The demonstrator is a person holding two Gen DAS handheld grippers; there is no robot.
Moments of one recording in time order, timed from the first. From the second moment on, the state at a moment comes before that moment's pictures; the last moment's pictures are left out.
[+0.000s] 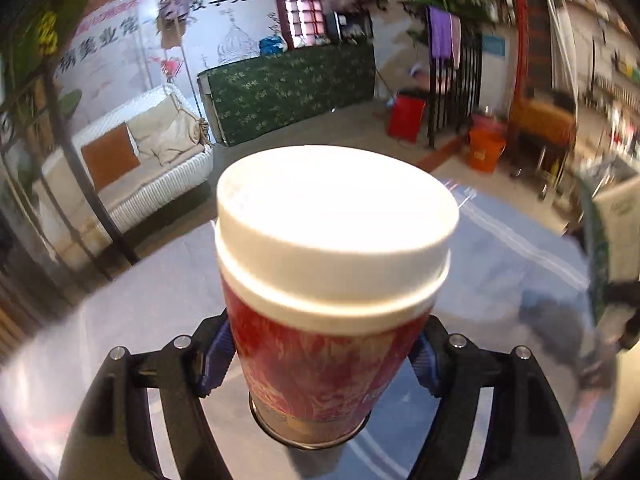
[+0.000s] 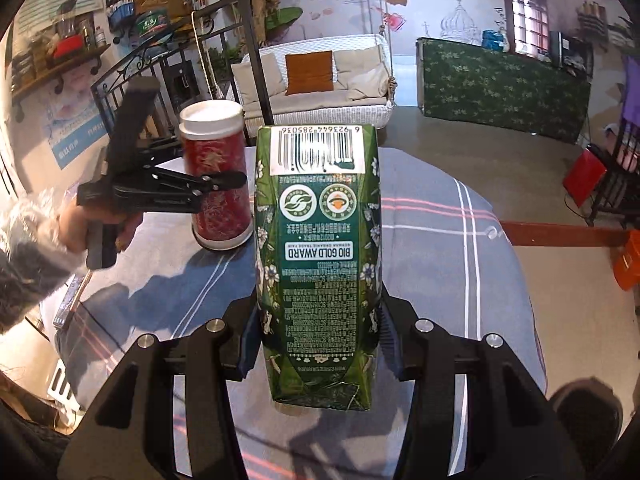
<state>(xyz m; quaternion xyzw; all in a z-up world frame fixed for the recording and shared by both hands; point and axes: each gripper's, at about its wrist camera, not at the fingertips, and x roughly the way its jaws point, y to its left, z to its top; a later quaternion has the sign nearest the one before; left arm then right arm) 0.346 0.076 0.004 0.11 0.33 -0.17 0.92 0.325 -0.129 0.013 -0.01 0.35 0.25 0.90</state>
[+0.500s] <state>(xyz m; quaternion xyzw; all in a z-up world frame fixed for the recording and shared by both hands) 0.233 -0.012 0.041 0.04 0.27 -0.26 0.93 0.220 -0.214 0.011 0.05 0.33 0.14 0.93</state>
